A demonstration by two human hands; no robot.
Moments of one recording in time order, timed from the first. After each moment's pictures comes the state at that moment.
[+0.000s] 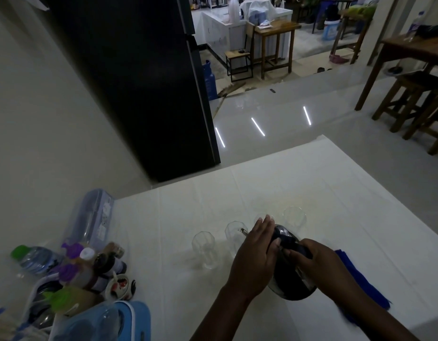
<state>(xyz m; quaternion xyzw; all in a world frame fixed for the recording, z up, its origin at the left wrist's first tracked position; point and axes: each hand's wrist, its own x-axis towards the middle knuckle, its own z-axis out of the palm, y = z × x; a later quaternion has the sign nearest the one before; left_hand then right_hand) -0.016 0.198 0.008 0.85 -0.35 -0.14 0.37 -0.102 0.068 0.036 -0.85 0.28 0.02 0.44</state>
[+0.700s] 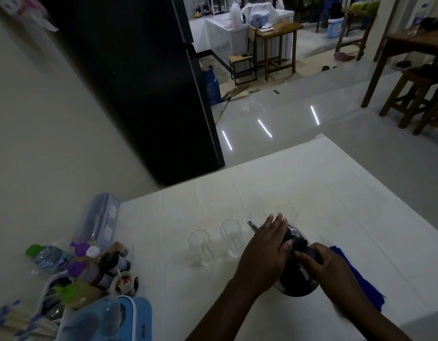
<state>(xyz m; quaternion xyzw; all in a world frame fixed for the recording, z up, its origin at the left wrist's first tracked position) -0.042 0.165 0.022 0.84 -0.43 -0.10 0.31 -0.146 0.048 0.029 -0.80 0.31 -0.04 0.51</state>
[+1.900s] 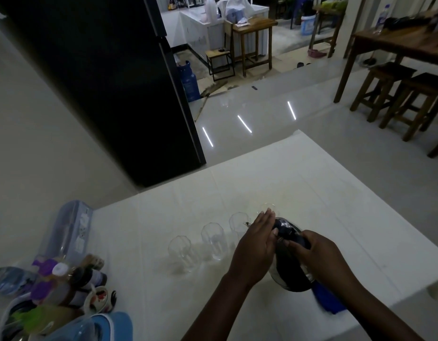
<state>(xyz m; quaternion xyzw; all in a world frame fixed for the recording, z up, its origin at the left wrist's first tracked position) -0.028 0.135 0.002 0.82 -0.39 -0.16 0.39 -0.129 0.022 0.045 -0.85 0.32 -0.04 0.41</state>
